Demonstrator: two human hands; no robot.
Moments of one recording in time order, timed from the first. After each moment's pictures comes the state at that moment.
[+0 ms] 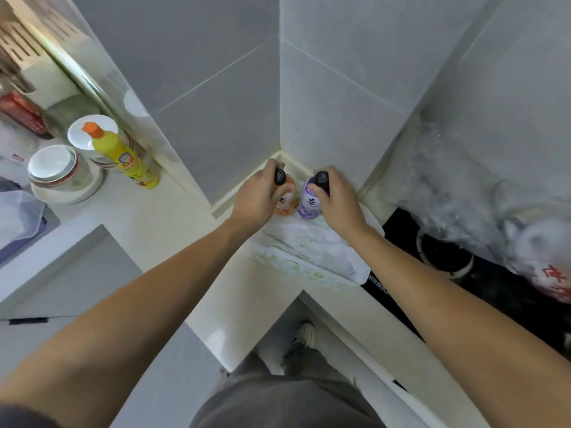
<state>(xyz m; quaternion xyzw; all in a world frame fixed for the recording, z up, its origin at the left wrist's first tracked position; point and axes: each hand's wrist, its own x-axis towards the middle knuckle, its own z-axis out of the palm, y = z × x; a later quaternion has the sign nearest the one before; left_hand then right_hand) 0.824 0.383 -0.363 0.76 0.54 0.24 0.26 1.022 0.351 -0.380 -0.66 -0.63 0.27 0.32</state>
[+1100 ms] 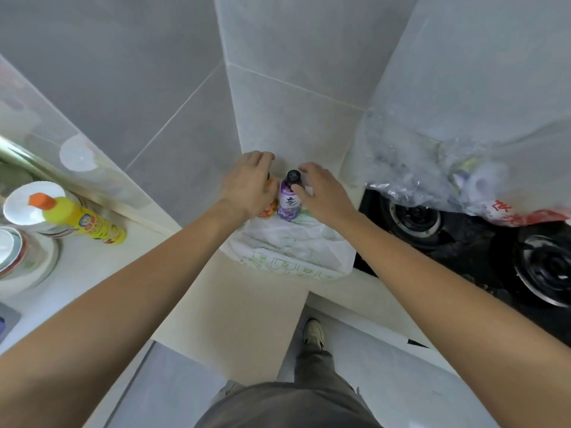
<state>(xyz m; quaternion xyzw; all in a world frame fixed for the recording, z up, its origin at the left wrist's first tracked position) 0.831 0.451 -0.337 0.90 0.40 0.10 0.17 1.009 0.354 -0.355 -0.75 -0.59 0.19 0.23</state>
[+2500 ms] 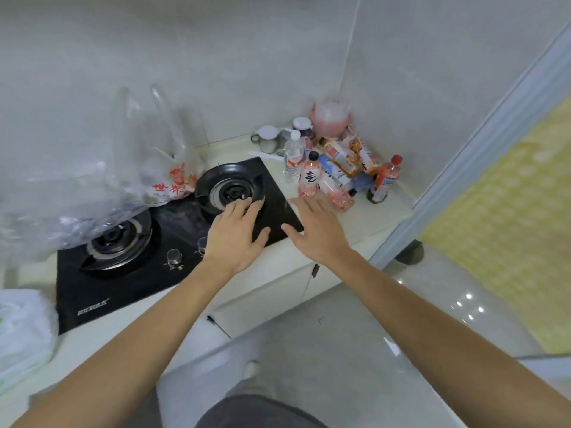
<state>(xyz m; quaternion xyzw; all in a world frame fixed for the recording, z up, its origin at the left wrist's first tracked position) 1.223 -0.121 -0.295 0.99 0.01 0.08 0.11 1.292 -0.323 -0.297 -0.95 -0.26 -0.04 0.18</state>
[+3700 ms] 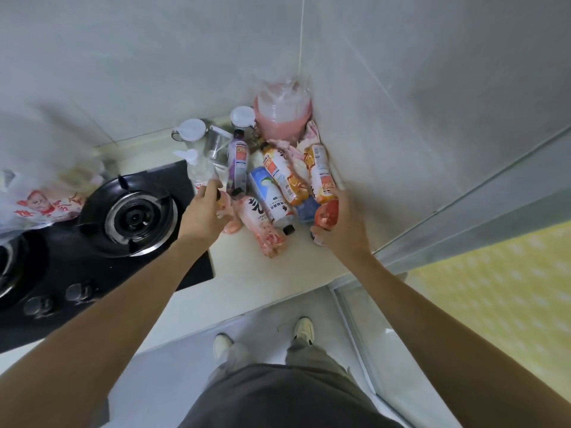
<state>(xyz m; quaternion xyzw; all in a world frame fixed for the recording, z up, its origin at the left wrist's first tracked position) 1.556 -0.262 -0.378 0.95 0.20 0.01 0.26 1.633 -0.565 -0.389 -0.91 -0.12 0.09 0.39</state>
